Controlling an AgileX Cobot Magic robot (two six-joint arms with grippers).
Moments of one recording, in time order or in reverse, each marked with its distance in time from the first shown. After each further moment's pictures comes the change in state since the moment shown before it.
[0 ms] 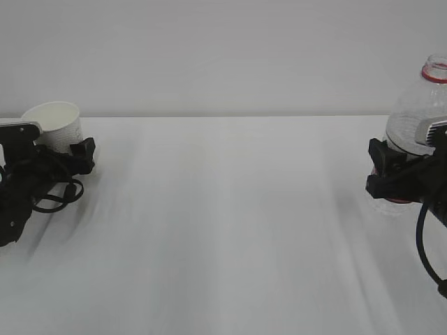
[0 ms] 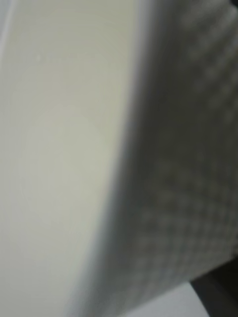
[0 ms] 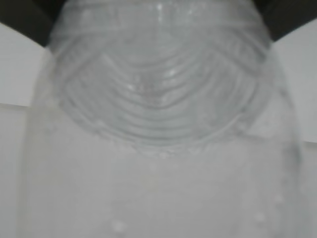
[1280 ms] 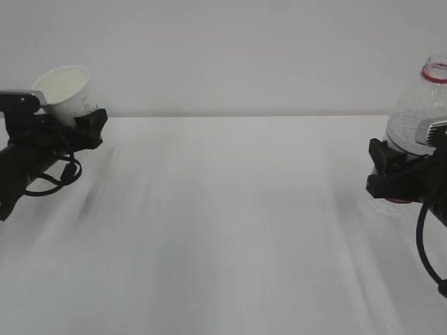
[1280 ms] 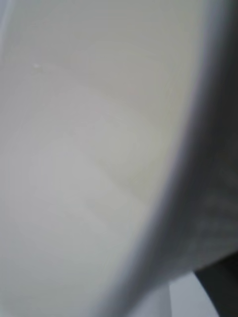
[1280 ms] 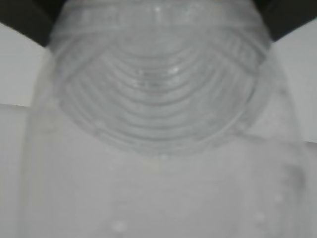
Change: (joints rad) left arm 0.000 -0.127 0.000 0.209 0.002 -0.043; right arm 0.000 0.000 0.000 0.000 0.000 -0.002
